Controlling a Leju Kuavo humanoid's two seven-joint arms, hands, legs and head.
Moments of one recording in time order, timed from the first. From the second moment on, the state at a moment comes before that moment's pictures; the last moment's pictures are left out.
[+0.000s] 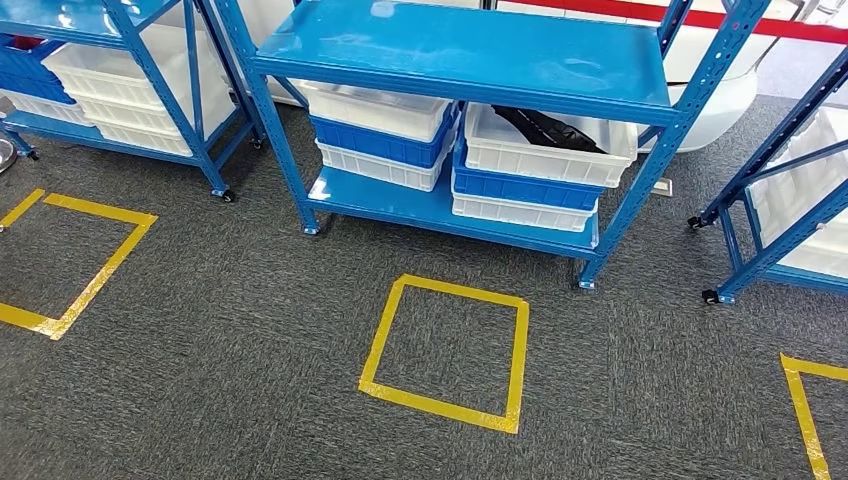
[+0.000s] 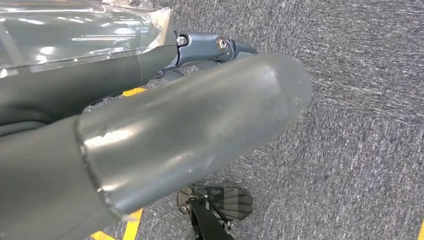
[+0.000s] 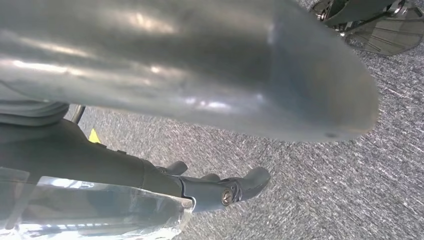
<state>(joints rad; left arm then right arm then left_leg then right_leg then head) -0.10 -0.10 1.21 -0.20 -1.06 0.22 -0.49 -0.05 0.03 -0.22 -0.19 0.66 -0.25 0.03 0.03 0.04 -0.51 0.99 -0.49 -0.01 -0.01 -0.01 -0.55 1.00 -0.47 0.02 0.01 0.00</state>
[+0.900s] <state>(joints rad) -0.10 -0.11 1.21 -0.20 -1.07 0.24 -0.48 -0.05 0.03 -0.23 -0.19 0.66 -0.25 0.04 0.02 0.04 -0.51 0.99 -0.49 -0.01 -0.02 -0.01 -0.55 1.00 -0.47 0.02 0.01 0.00</state>
